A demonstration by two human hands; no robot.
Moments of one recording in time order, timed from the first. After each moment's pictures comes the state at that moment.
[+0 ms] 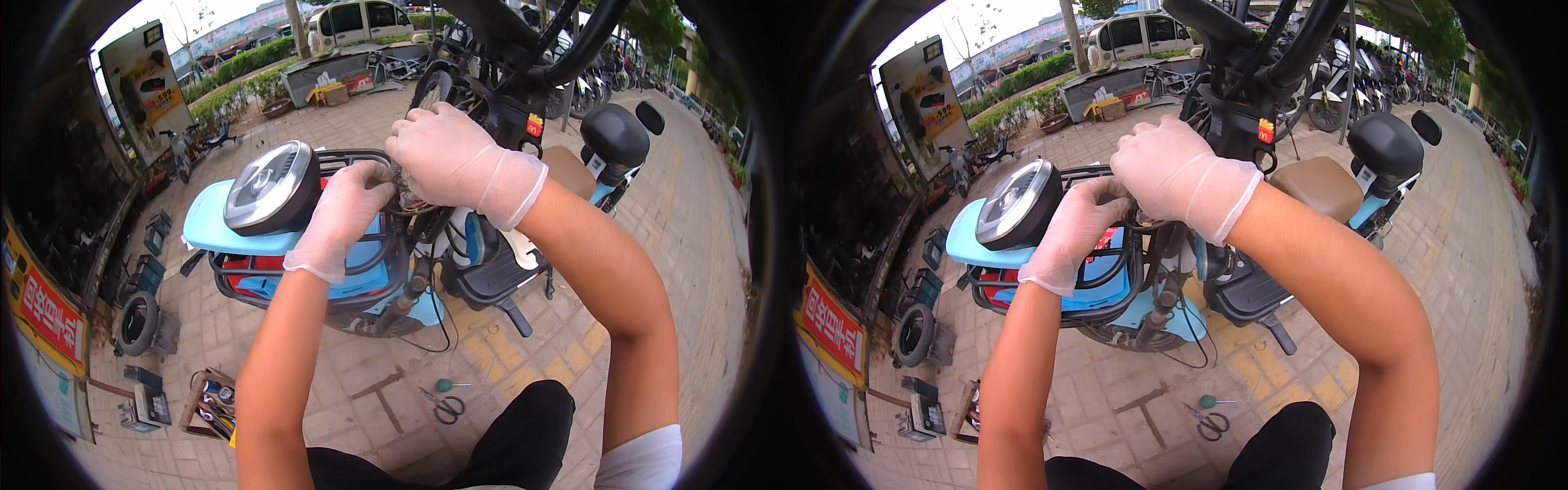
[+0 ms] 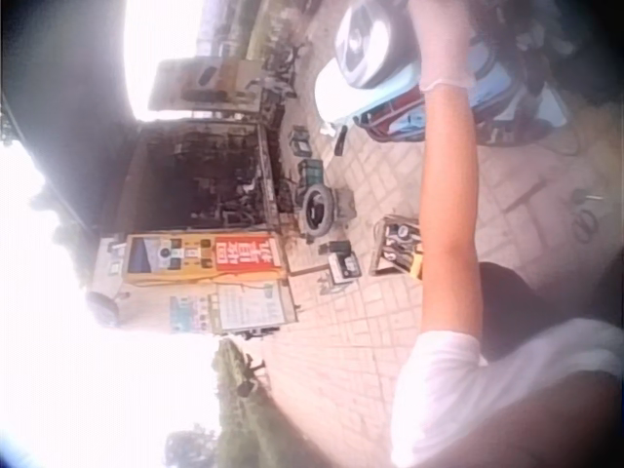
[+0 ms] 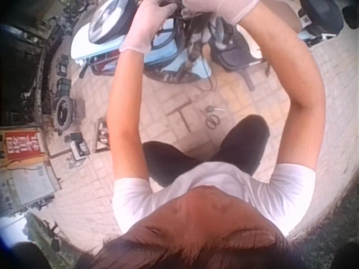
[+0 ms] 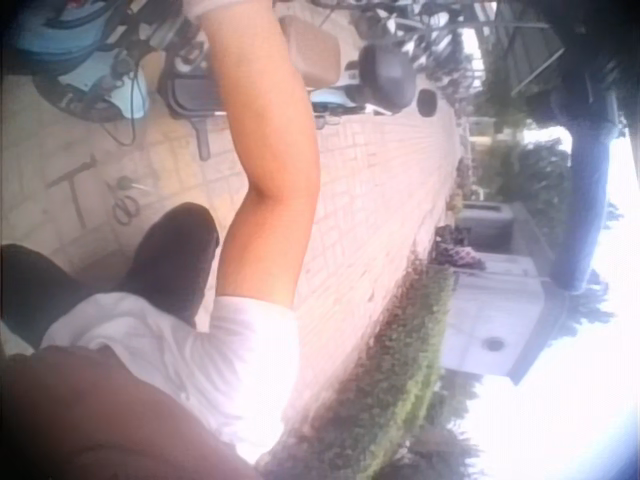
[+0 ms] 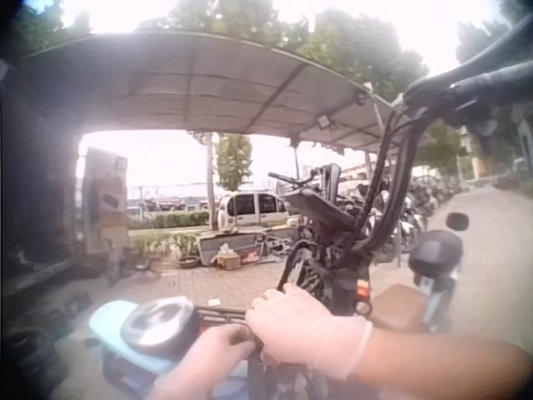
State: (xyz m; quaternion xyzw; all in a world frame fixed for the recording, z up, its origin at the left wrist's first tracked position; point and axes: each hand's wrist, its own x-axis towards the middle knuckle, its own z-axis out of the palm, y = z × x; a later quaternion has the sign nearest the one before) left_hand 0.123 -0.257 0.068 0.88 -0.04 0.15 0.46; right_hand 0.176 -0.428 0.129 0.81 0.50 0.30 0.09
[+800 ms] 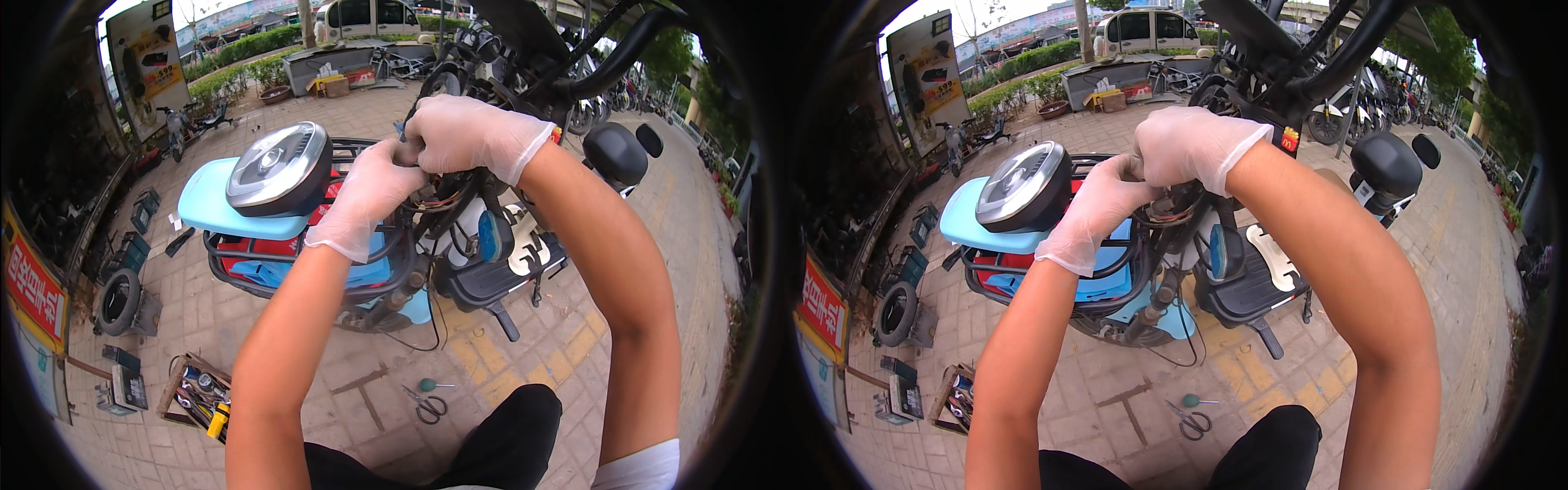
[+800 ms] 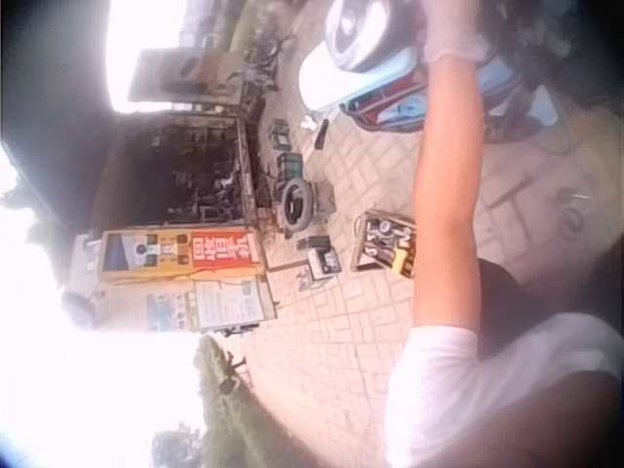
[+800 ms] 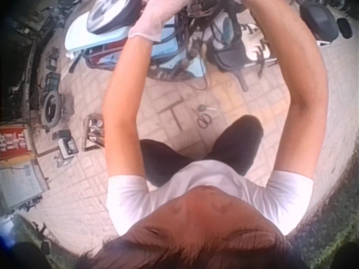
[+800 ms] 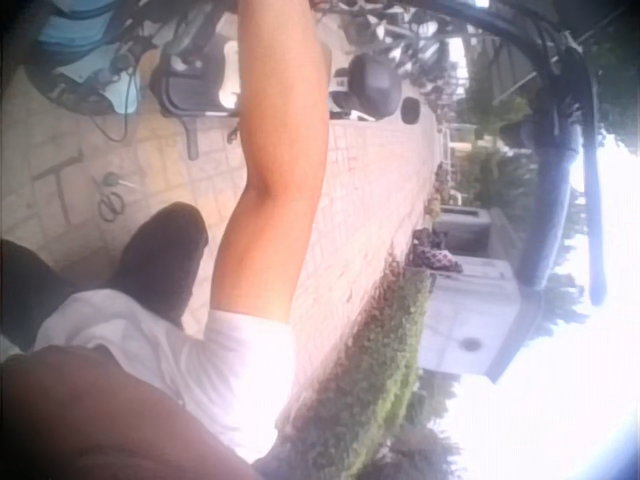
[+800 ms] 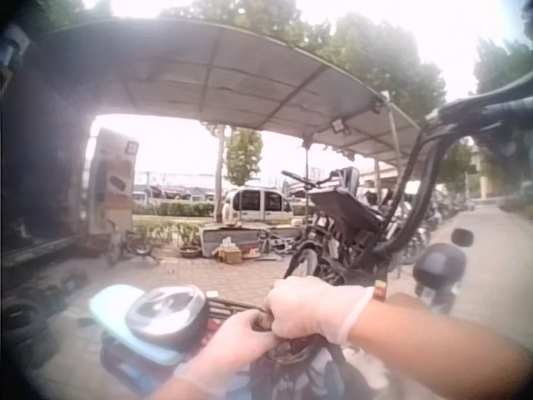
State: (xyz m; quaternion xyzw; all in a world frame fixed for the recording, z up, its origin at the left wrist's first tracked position) left_hand 0.132 -0.270 0.076 0.83 -0.04 0.16 0.53; right_hand 0.185 -0.407 0.165 0.89 0.44 0.07 0.05
